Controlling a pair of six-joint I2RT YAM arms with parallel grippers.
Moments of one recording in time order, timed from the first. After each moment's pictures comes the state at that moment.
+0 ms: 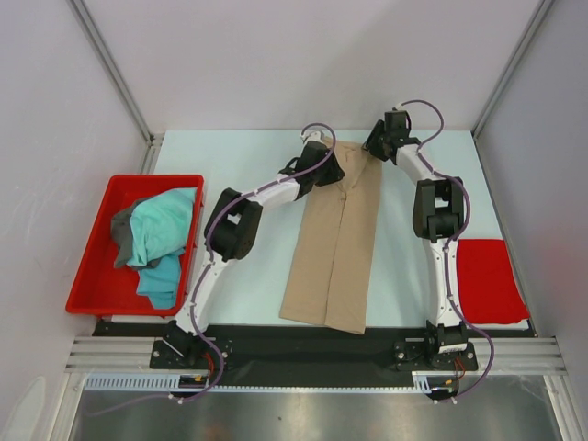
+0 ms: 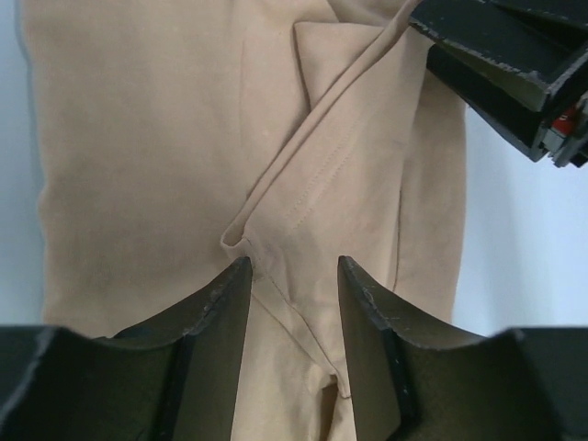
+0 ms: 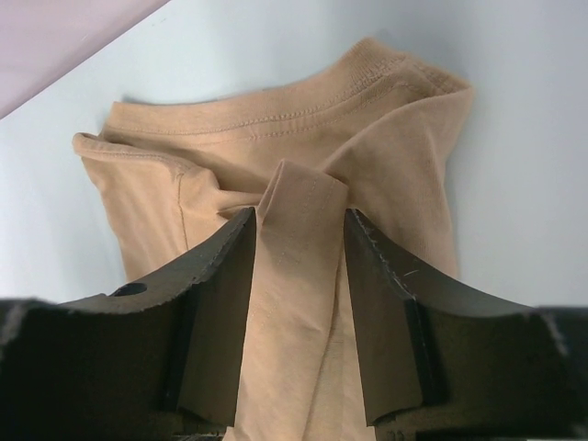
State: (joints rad) left arm -0.59 2.50 1.99 -0.01 0.00 -0.71; right arm 0.13 2.53 2.17 -0.28 -0.05 0.61
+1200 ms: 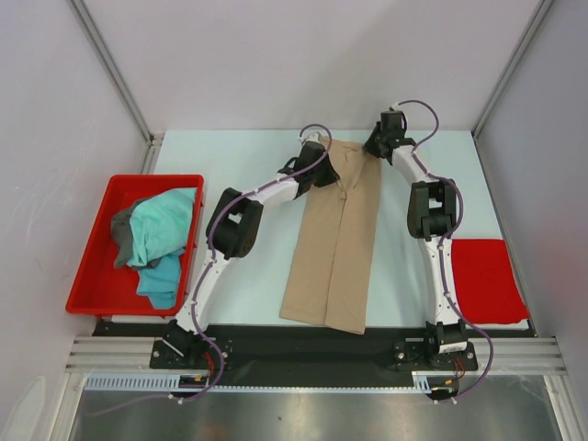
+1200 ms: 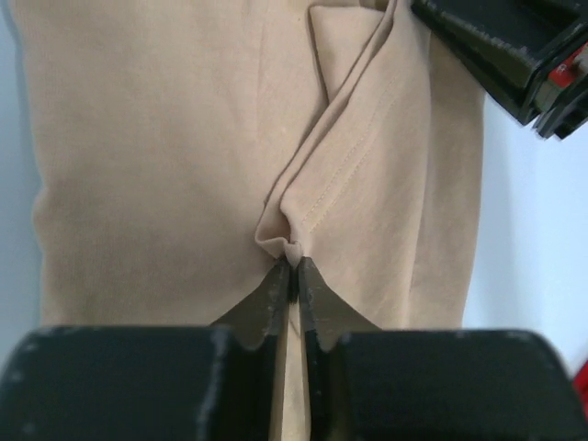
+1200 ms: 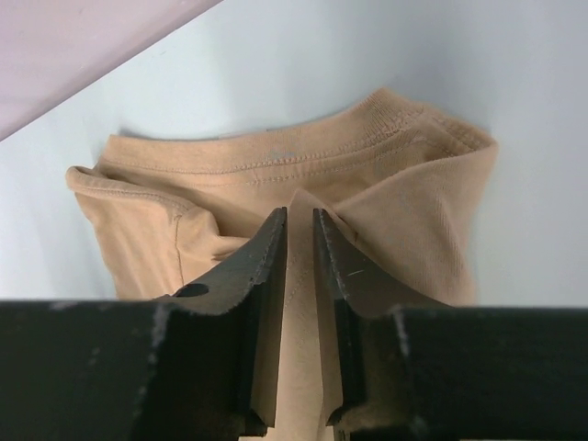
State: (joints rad) left arm -0.57 2.55 2.04 -0.04 0.06 -0.75; right arm 0.14 2.64 2.32 -0.28 -0.04 0.62
